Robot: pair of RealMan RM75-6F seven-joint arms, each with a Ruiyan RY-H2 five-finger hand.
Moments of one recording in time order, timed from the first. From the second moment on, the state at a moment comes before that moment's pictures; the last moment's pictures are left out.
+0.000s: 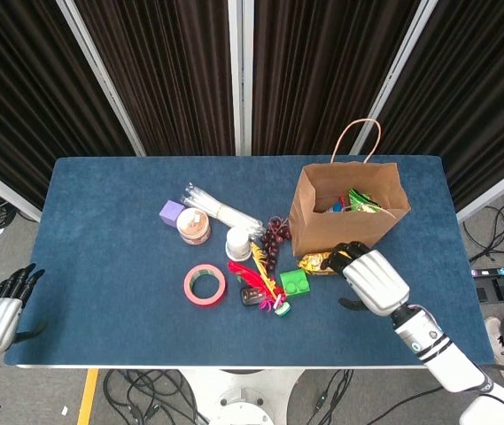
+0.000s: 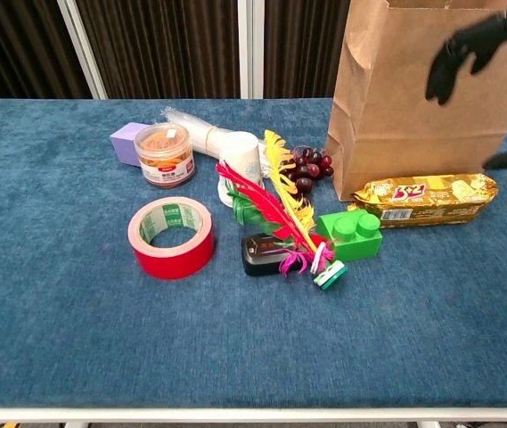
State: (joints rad) left arm -0.10 -1.34 0.04 -1.12 1.54 1.40 -0.25; right arm 0.55 -1.04 0.05 -1.90 -1.51 1.10 -0.25
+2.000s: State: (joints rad) left arm -0.10 -1.34 0.04 -1.10 1.55 1.39 -0.28; right arm 0.57 -1.47 0.04 -1.40 -1.31 1.00 -0.40
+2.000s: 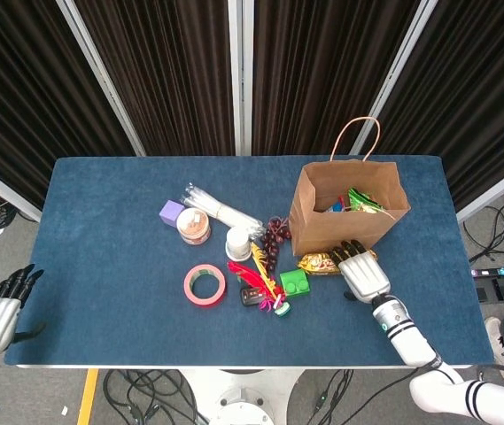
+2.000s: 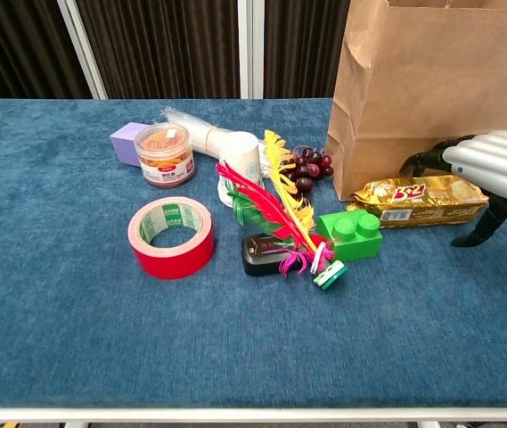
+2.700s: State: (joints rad) left arm -0.10 -1.35 0.05 -1.09 1.55 1.39 -0.28; right arm 0.57 -1.49 0.05 -1.38 -1.28 0.98 -0.43
